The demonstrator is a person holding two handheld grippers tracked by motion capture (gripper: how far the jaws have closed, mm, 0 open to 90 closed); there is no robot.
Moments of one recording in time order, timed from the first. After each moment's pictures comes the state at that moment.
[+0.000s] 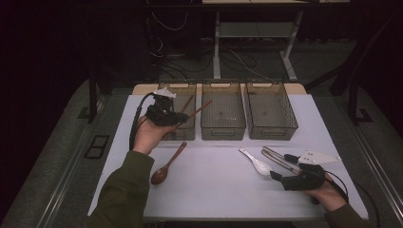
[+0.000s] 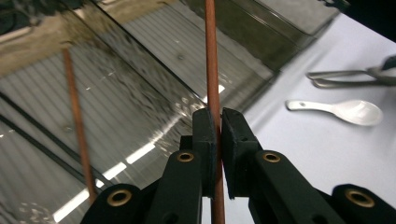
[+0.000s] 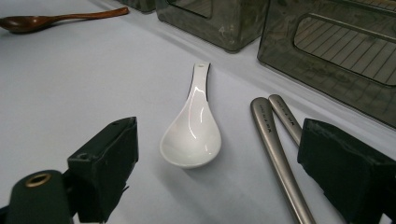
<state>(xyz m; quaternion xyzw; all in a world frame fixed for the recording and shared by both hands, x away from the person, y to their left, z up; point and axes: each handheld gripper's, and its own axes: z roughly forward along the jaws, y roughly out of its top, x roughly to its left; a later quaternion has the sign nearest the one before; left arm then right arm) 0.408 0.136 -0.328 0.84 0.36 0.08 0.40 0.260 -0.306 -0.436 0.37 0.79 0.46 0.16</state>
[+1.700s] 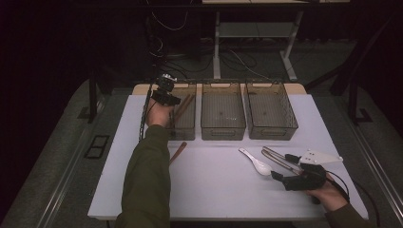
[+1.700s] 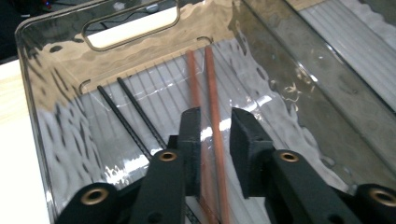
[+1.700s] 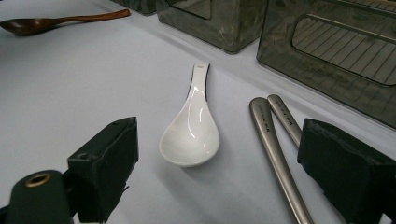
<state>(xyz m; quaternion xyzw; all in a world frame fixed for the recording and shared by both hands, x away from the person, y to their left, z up) 0.516 0.139 -0.376 0.80 0.48 0.18 0.31 0.260 -0.309 -0.436 0.37 0.79 0.46 0.15</state>
